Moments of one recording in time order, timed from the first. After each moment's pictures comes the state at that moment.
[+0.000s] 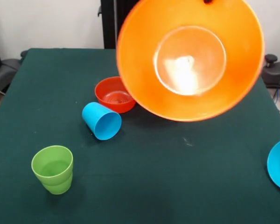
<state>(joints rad) -0.66 -0.71 1.00 1.24 -0.45 1.57 0.89</state>
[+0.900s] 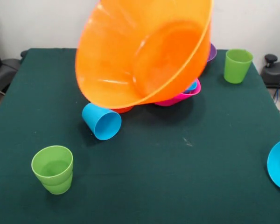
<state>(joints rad) -1.06 -0.75 1.29 1.59 -0.35 1.01 0.89</state>
